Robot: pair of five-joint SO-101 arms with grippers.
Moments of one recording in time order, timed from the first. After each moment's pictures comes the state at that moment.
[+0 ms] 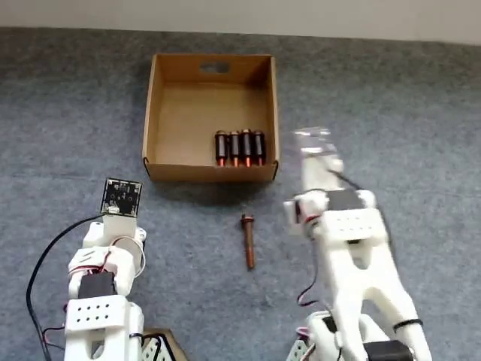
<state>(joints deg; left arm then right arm) -14.2 -75.9 95.2 37.1 -14.5 -8.9 -29.4 48.3 59.9 7.3</state>
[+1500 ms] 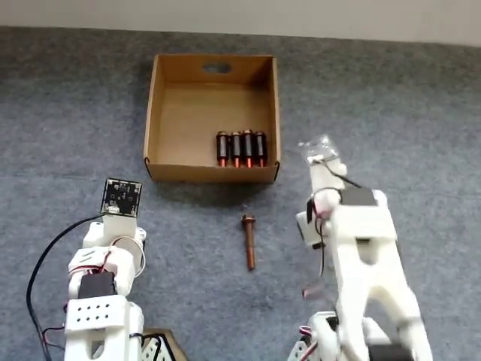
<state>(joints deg) -14.2 -75.9 95.2 37.1 -14.5 -7.6 -32.4 48.8 63.9 18.2</state>
